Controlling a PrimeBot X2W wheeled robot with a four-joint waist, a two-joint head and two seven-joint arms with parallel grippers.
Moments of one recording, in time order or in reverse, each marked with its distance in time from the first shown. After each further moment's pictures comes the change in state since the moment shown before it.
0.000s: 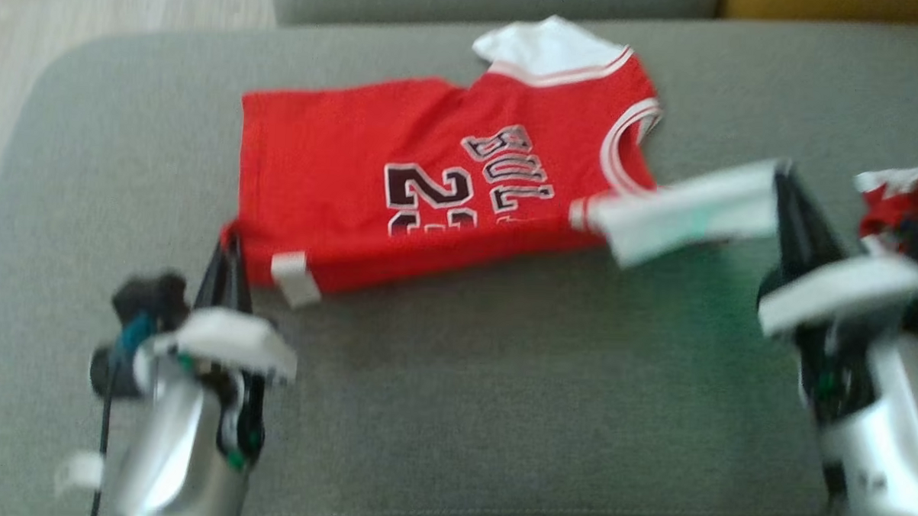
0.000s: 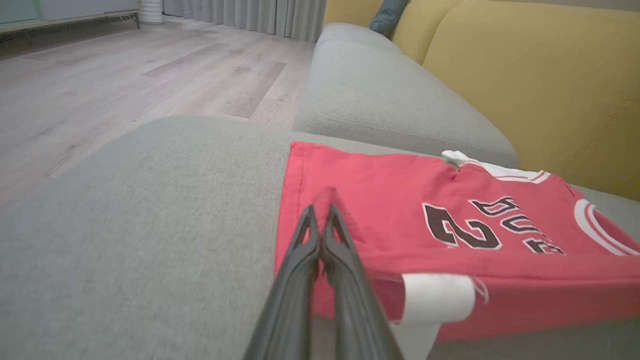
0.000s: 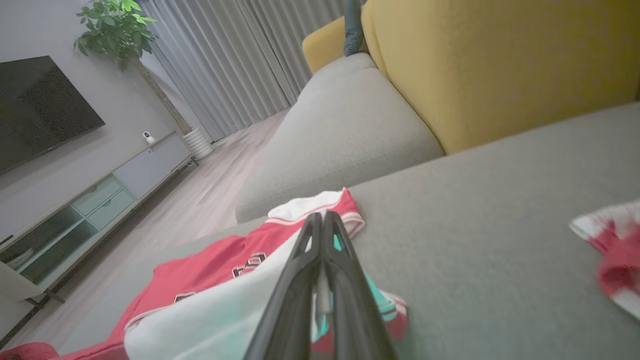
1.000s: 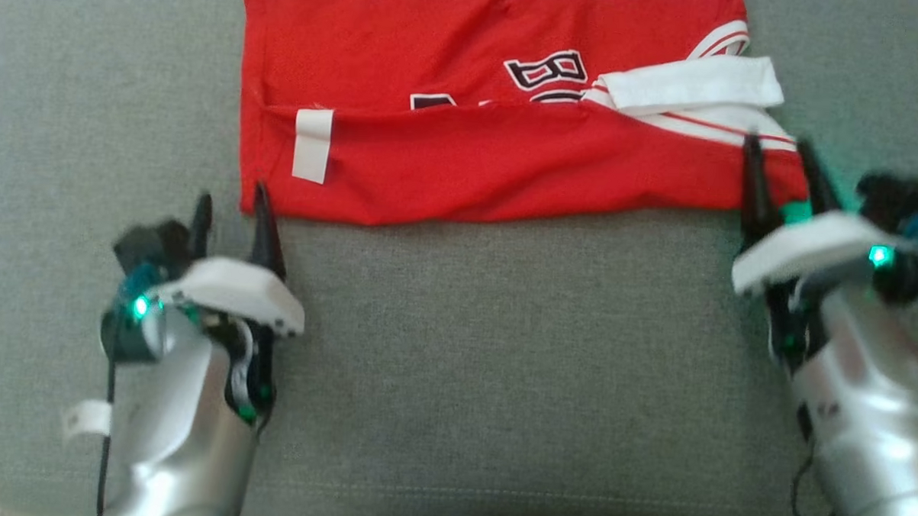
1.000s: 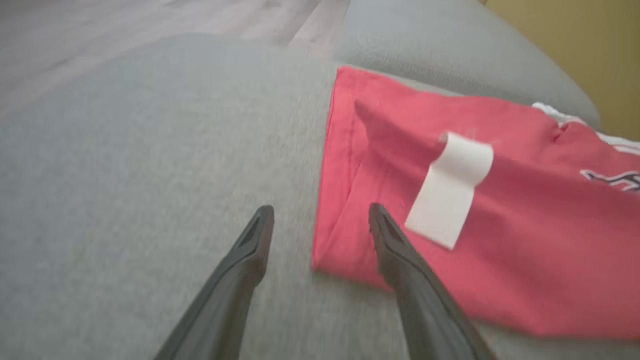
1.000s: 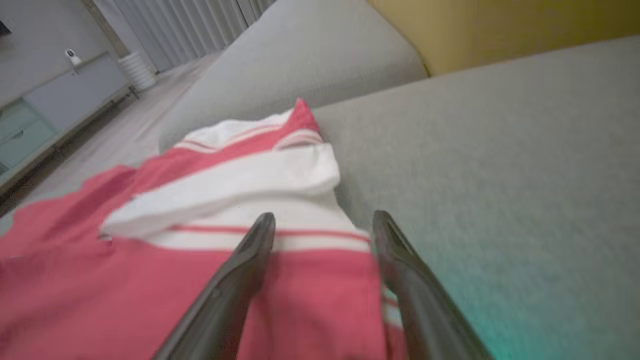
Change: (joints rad) left arm -0.174 -0.005 -0.034 0.126 -0.072 0.035 -0.001; right arm -0.328 0.020 0.087 0.544 -0.142 0.000 -0.267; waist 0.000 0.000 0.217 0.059
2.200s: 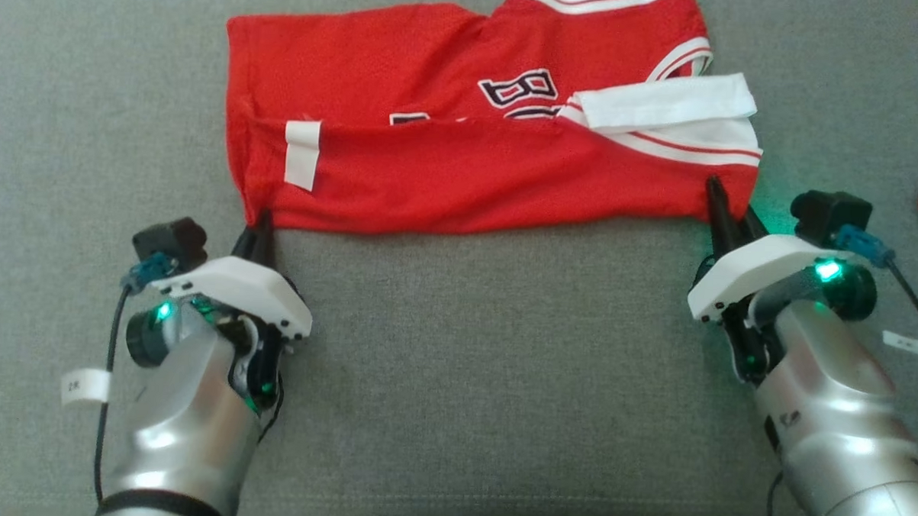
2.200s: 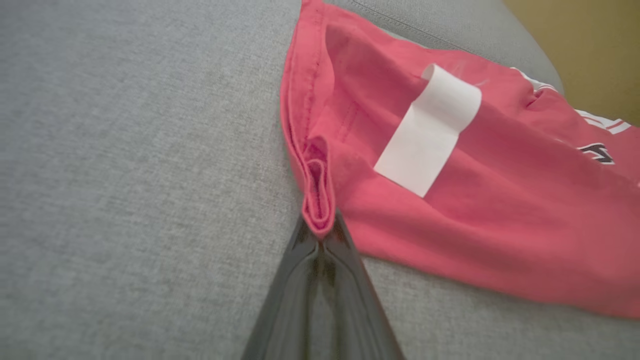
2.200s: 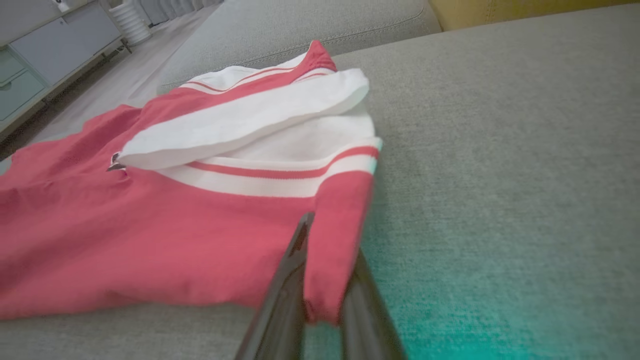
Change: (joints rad) left arm -0.133 0.012 -0.127 0.323 -0.196 -0.114 -0.012; right arm -0.024 0.042 0.092 0.146 -0.028 0.000 0.024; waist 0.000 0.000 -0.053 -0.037
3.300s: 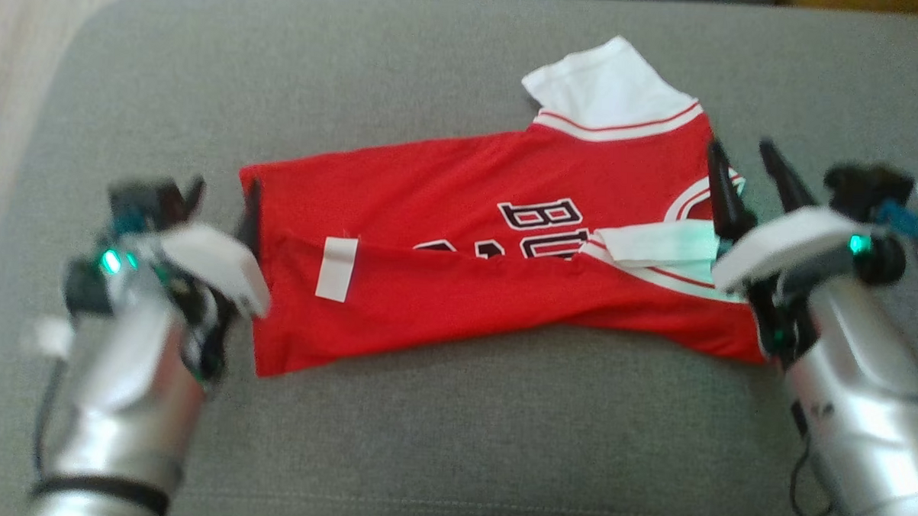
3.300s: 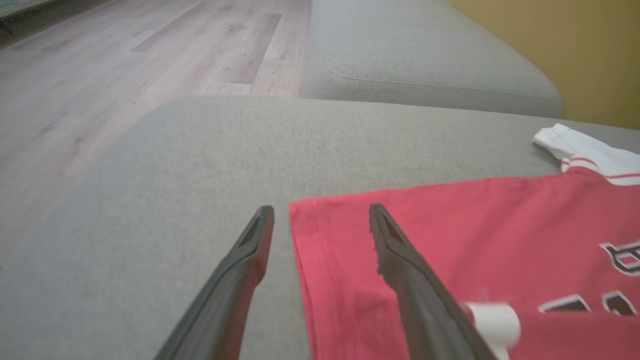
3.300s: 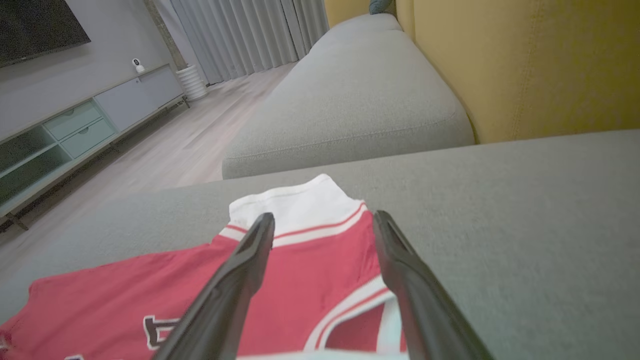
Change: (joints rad) left arm 0.051 0.096 0.005 -0.162 0.197 0.008 0.091; right arm 0.089 -0.060 -0.005 -0.247 0.056 0.000 0.071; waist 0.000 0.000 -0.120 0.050
